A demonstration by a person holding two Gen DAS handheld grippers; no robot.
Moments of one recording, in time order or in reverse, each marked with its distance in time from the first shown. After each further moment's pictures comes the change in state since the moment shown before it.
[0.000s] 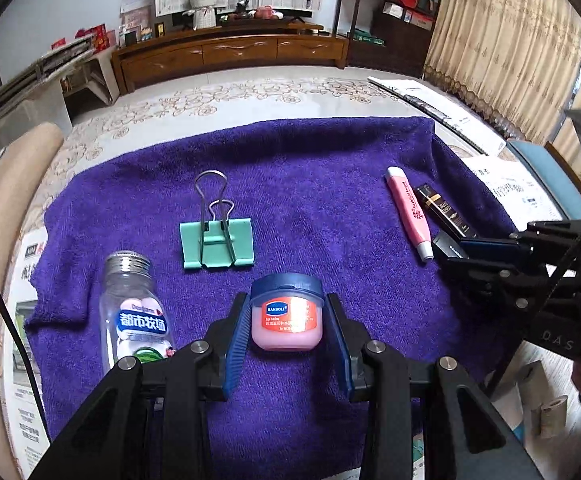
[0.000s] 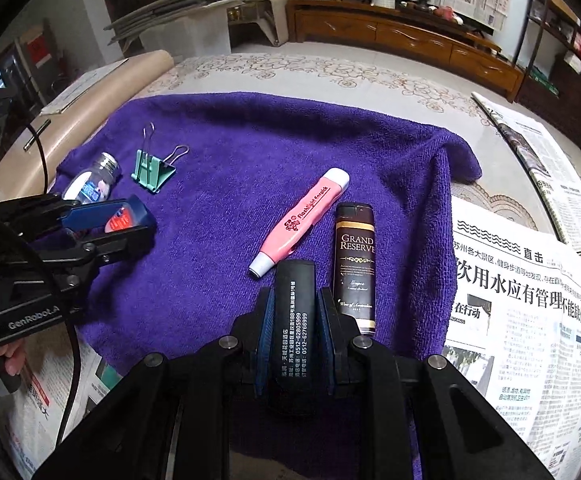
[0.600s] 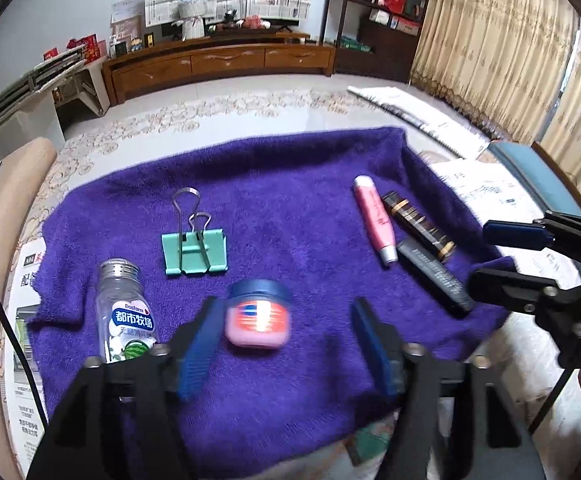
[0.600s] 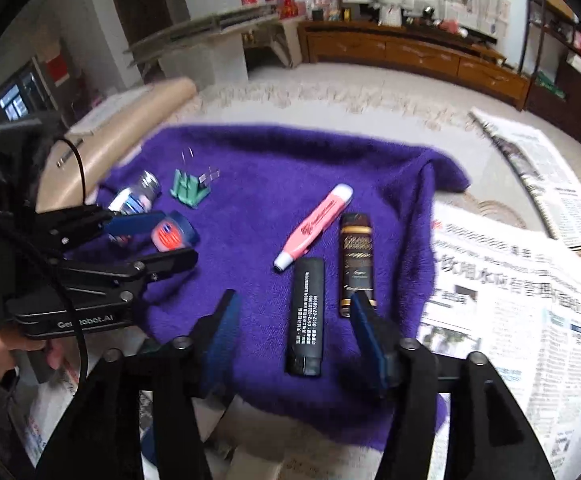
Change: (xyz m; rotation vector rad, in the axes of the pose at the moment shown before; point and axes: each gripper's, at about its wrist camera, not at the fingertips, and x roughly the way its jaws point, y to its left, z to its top) left arm -0.025 -0.015 -0.002 0.014 -0.048 -0.046; right arm -0.049 -0.004 -0.015 0.026 -0.108 0.082
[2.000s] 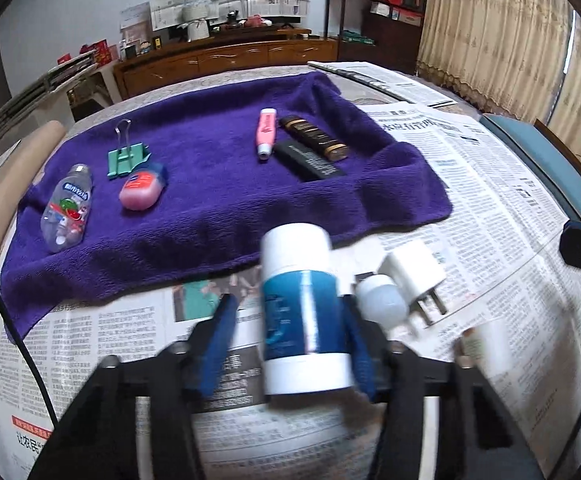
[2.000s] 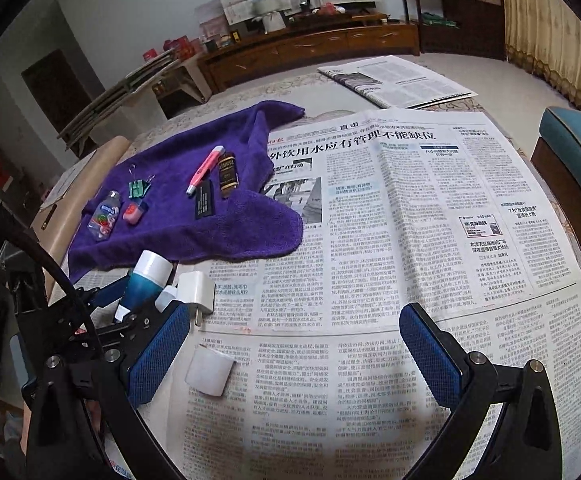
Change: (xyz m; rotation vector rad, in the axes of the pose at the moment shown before) left arm -0.020 -0.110 -0.084 0.004 0.011 0.093; right arm -0.105 -0.062 -0.129 0.368 -0.051 -0.110
